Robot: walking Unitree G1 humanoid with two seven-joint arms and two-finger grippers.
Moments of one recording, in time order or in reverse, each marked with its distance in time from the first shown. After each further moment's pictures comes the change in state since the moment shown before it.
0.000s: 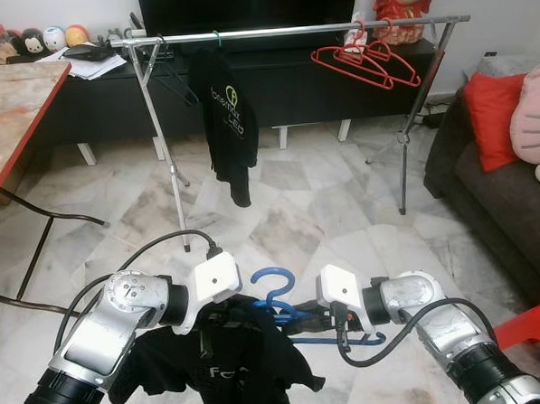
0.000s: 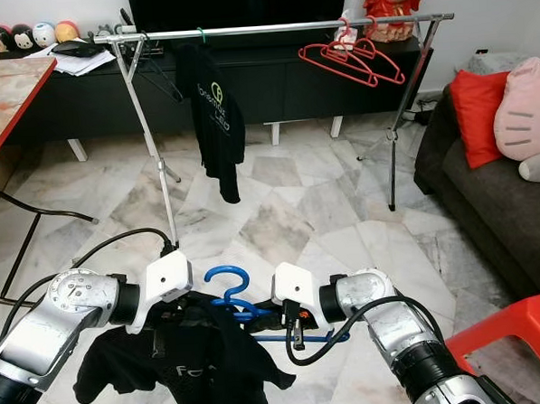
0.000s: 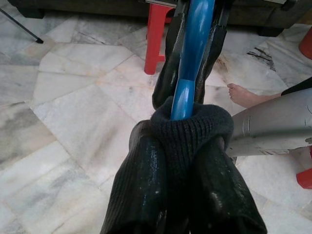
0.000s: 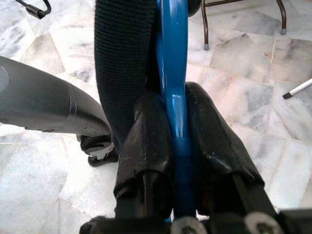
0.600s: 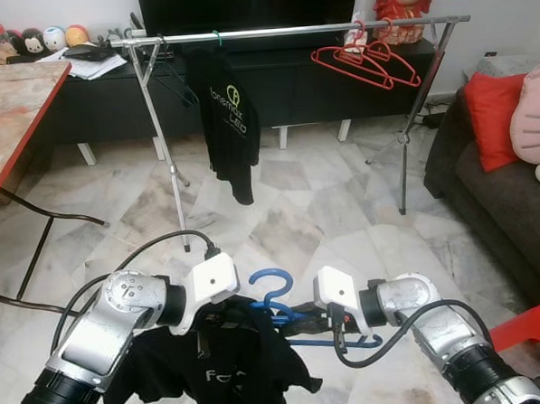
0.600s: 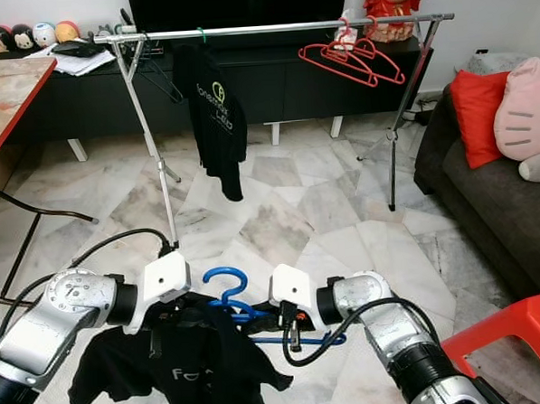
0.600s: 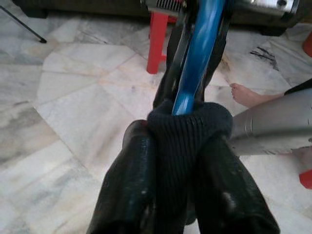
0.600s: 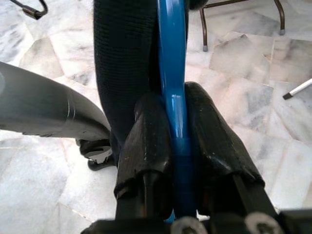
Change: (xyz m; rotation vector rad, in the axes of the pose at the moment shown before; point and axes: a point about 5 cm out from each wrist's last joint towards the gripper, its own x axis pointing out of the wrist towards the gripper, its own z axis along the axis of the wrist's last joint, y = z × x) left arm -0.001 0.002 0.003 0.011 0.001 0.006; right arm 0.006 0.000 -0.003 0.014 -0.008 -0.023
